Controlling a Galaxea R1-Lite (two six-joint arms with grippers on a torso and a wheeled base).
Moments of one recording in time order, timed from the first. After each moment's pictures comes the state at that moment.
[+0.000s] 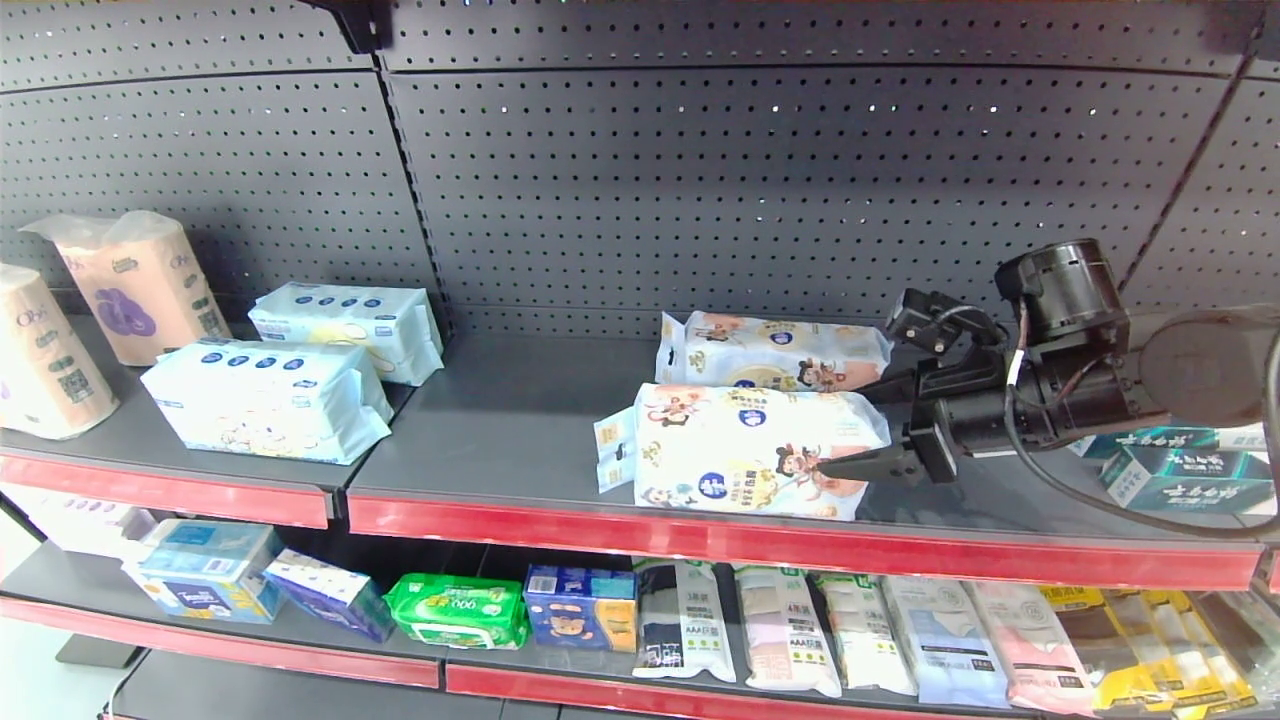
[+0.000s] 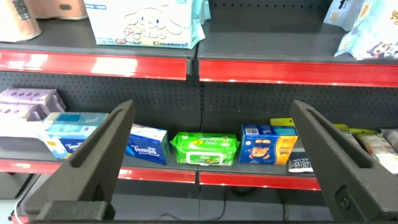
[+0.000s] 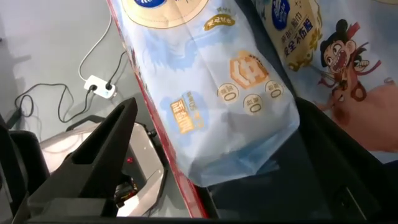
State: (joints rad) left arm 0.00 0.00 0.00 0.00 -0.04 0.00; right arm 0.20 1.82 -1.13 0.09 0.65 -0.60
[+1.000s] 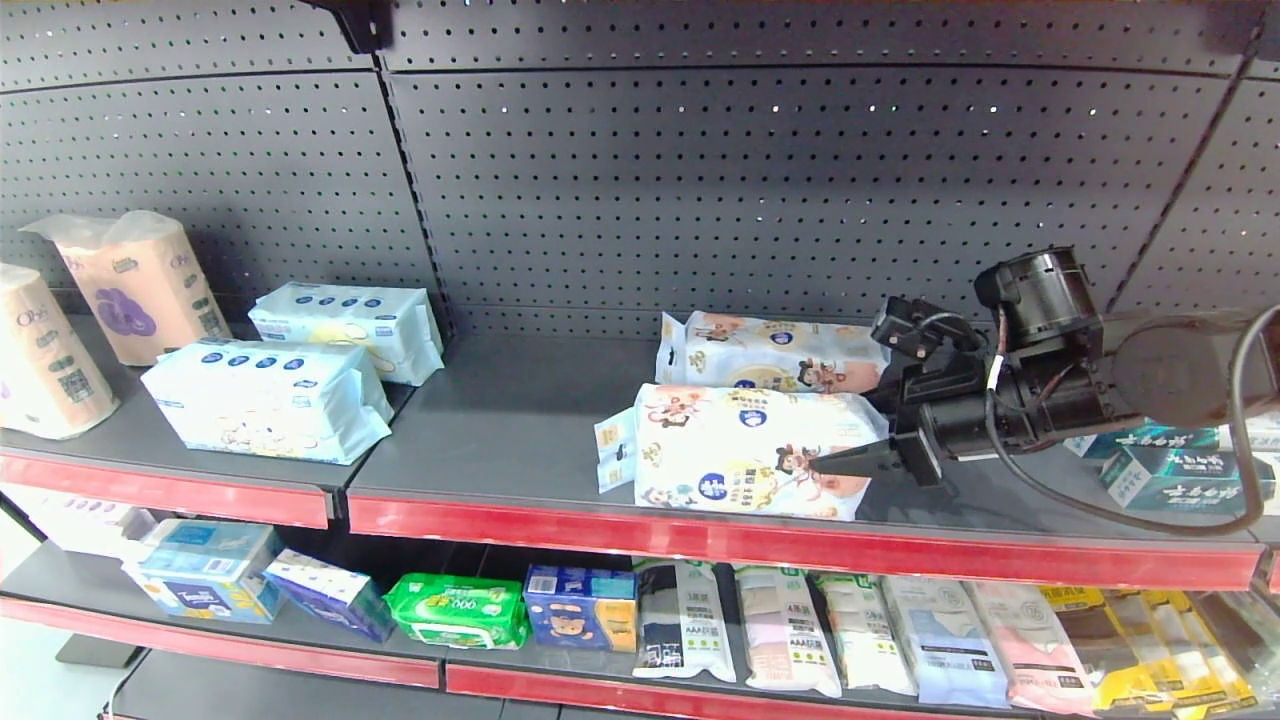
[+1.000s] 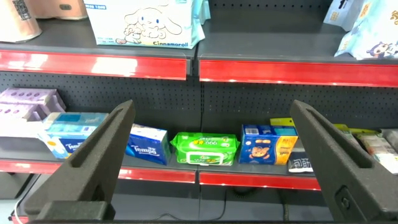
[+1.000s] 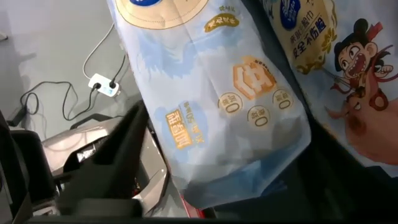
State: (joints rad) left arm 0.00 0.00 0.00 0.00 -0.04 0.00; right arm 0.21 1.85 -1.14 0.09 0.65 -0.59
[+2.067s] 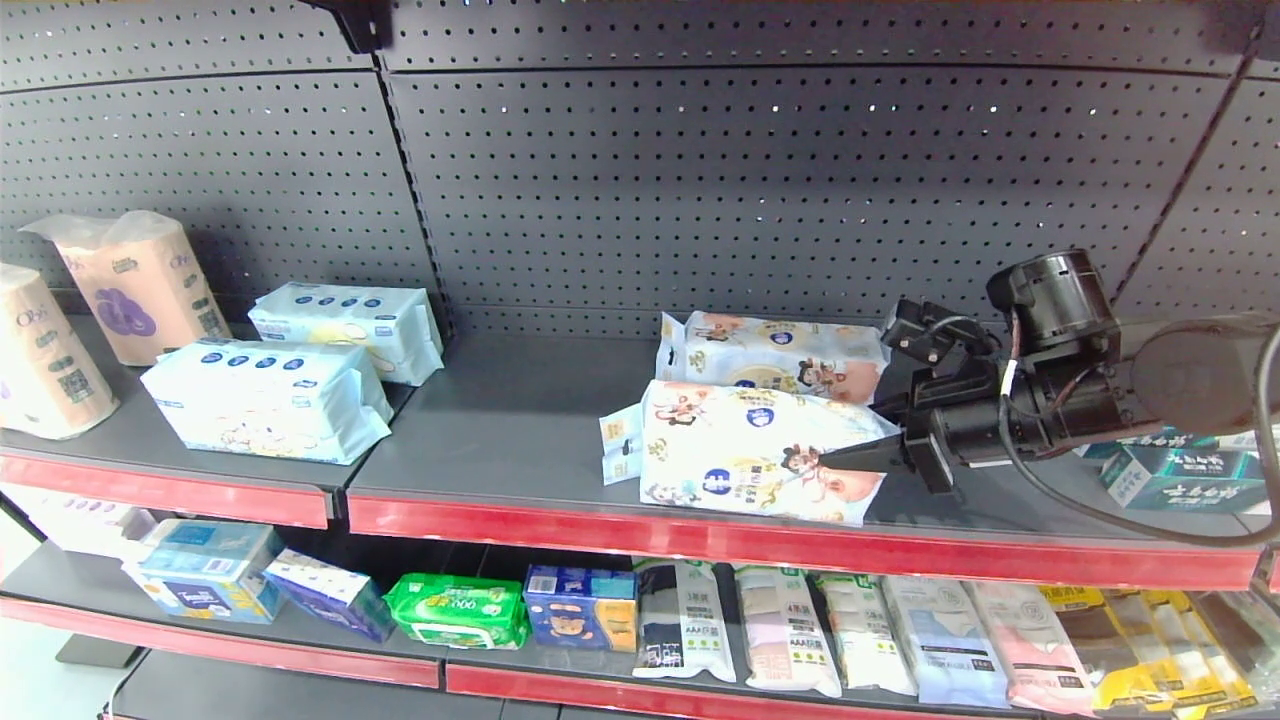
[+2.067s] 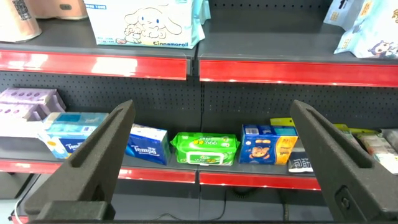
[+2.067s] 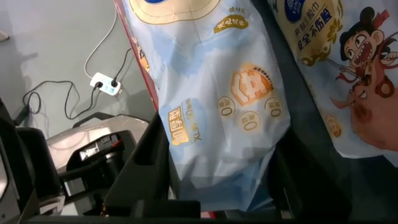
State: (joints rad) left arm 0.00 0.00 0.00 0.00 -0.04 0.00; right arm 0.21 1.82 -1.11 0.09 0.65 -0.59
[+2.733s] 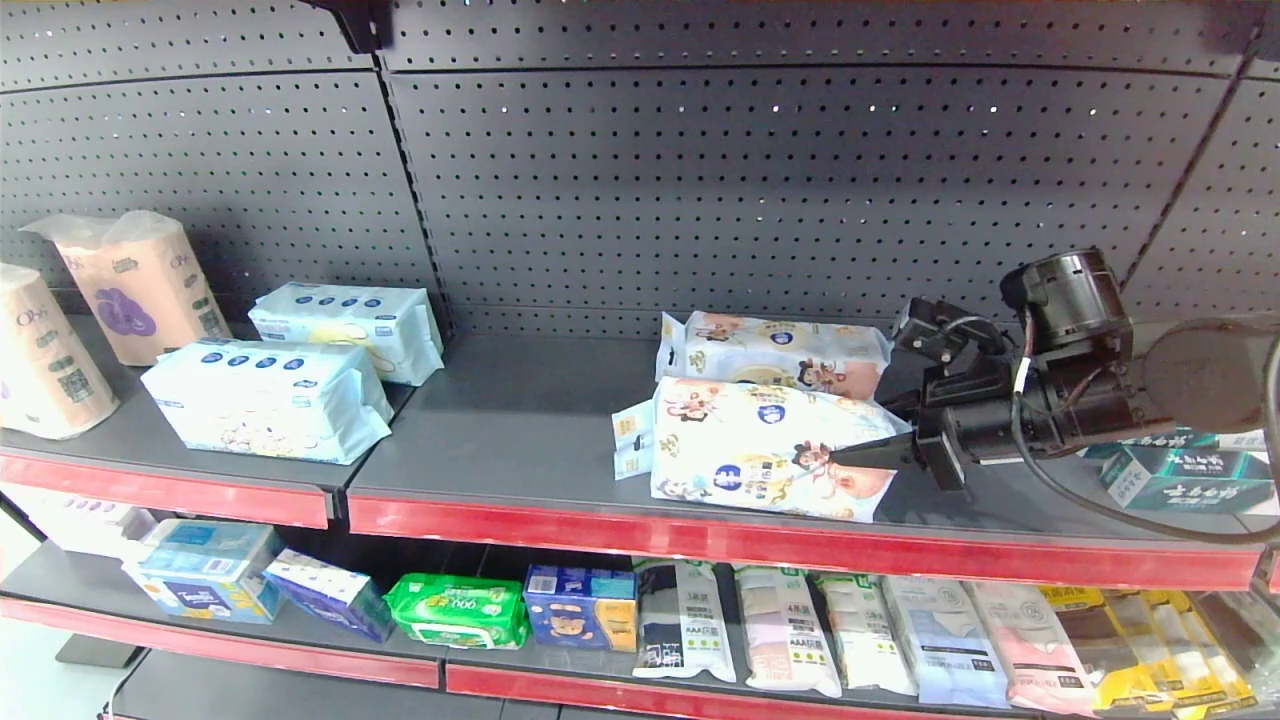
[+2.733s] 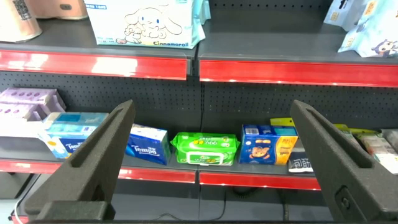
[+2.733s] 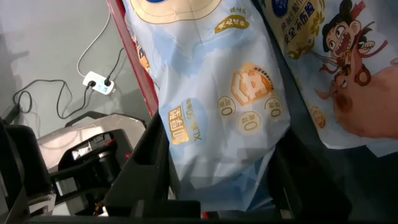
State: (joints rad) left arm 0.00 0.00 0.00 0.00 -0.04 0.00; right arm 0.18 1.82 -1.10 0.09 0.66 -0.62
